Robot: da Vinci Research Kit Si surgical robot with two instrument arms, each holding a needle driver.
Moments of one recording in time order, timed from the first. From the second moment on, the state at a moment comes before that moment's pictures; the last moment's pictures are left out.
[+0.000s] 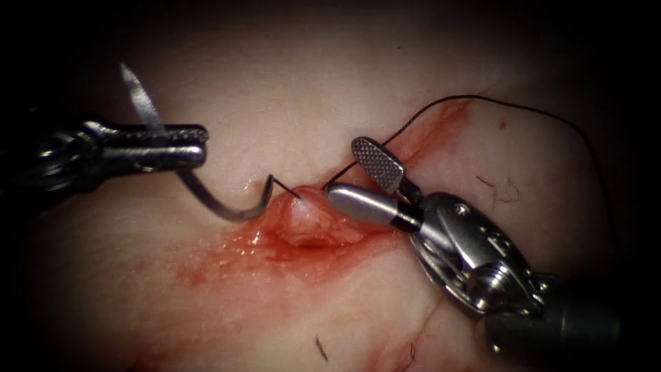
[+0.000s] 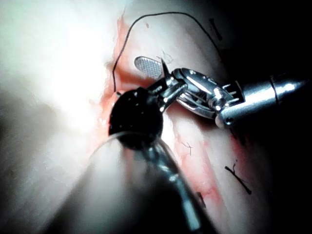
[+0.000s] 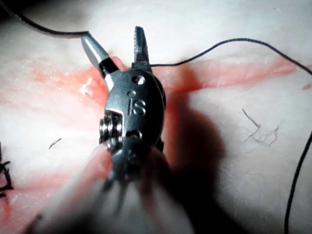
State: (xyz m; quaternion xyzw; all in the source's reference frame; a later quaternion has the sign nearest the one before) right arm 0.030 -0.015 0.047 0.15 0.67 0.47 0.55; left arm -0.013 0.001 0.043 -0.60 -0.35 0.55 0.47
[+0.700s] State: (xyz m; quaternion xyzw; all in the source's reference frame) right arm 0.029 -0.015 0.046 0.20 0.66 0.50 0.52; left arm -0.009 0.005 0.040 -0.68 -0.15 0.61 0.37
